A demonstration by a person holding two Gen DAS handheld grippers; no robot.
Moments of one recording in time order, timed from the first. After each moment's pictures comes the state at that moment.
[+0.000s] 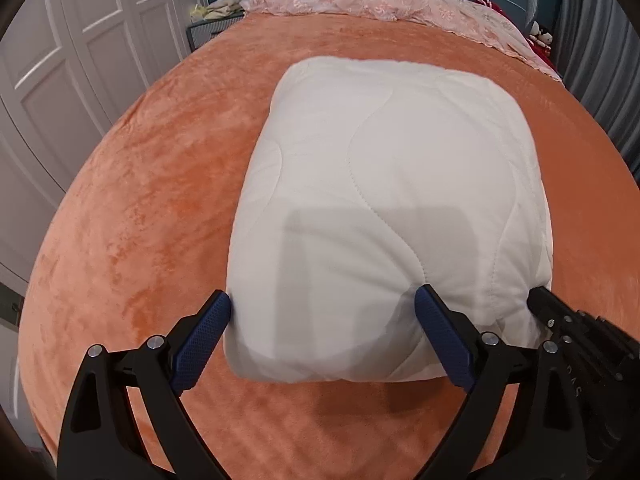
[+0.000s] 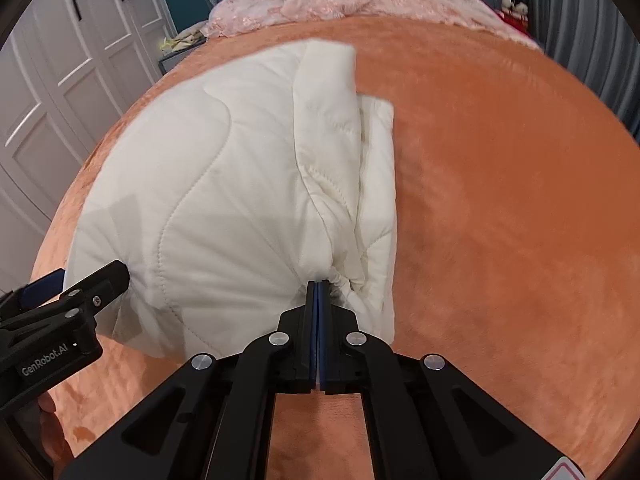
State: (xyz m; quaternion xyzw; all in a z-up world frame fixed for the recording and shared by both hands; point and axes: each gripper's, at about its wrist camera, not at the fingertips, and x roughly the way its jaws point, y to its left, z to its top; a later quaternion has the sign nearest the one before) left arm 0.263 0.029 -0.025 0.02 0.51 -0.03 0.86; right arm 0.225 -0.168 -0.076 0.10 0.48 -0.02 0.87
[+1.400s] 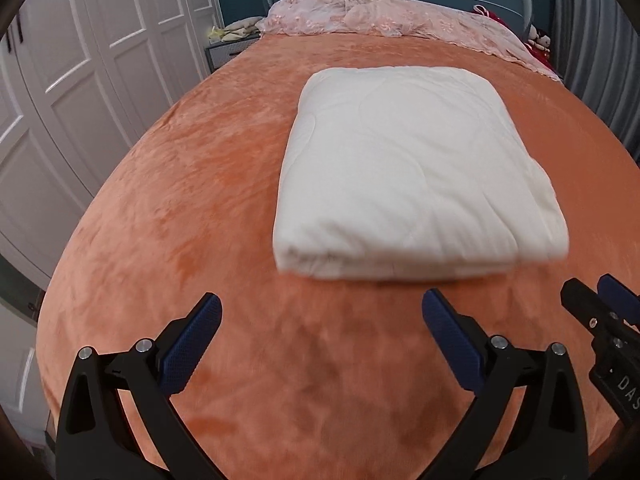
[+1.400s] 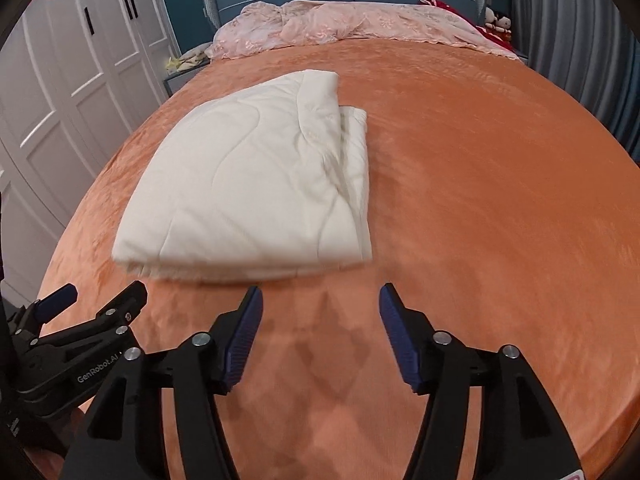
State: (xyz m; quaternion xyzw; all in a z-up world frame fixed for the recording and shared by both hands) left arm 0.169 0.042 -0.008 0.04 0.47 -0.01 0.88; right arm 0.119 -0.154 -0.034 0.10 0.44 -0.04 0.89
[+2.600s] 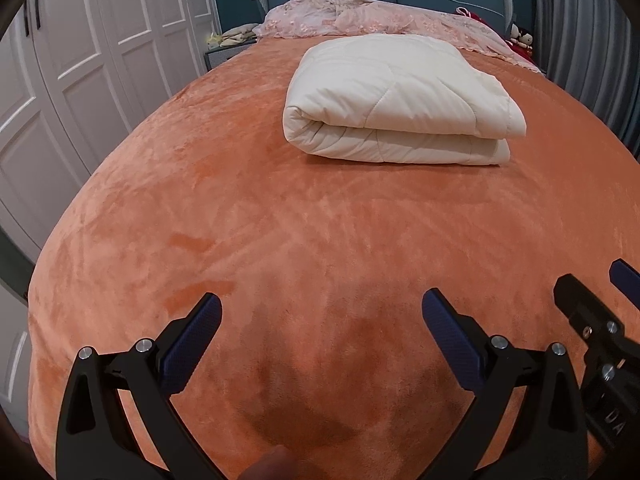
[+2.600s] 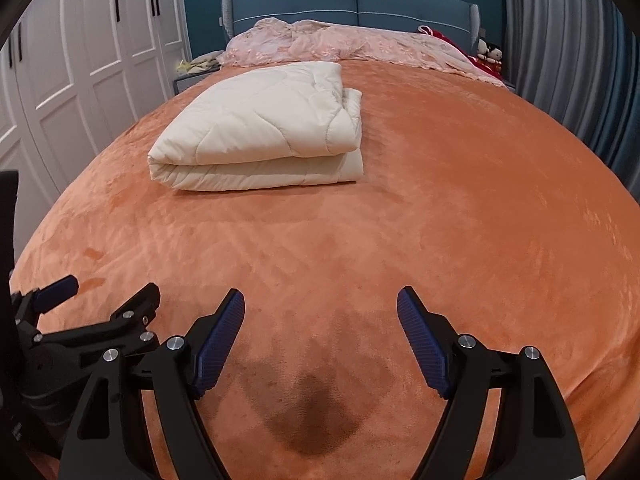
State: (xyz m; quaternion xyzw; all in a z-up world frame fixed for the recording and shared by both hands) left arm 0.054 0.051 -0.045 0.05 0.44 -0.02 0.89; right arm 0.006 -0.123 -0.069 0.05 0.39 -0.05 0.92
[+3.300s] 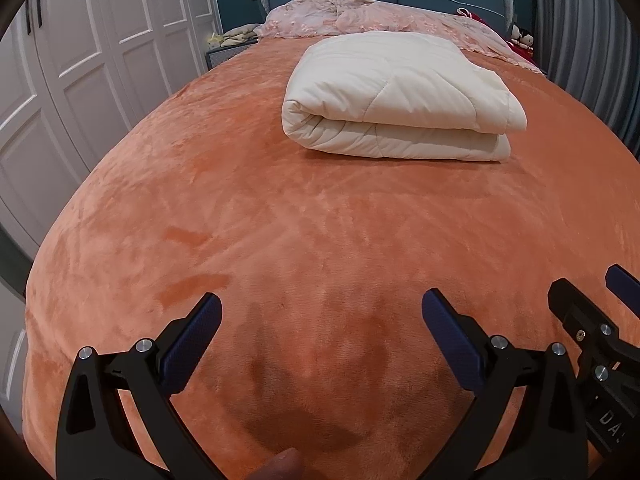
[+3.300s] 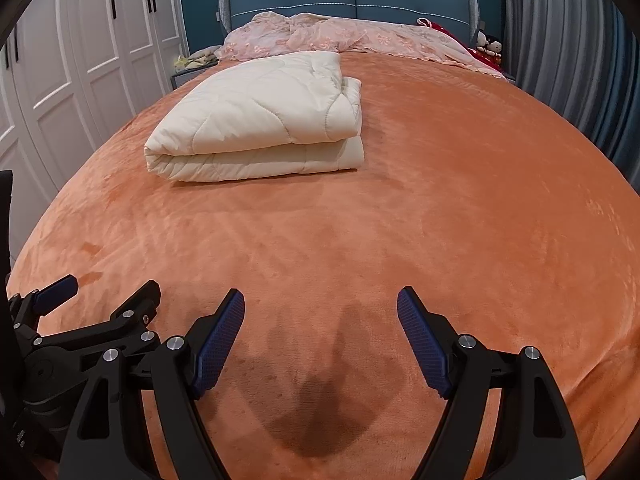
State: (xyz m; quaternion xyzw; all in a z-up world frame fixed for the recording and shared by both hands) left arm 0.053 0.052 -0.051 0.04 0.44 -0.02 0.90; right arm 0.006 -0.119 -0.078 0.06 0.40 -0.05 0.91
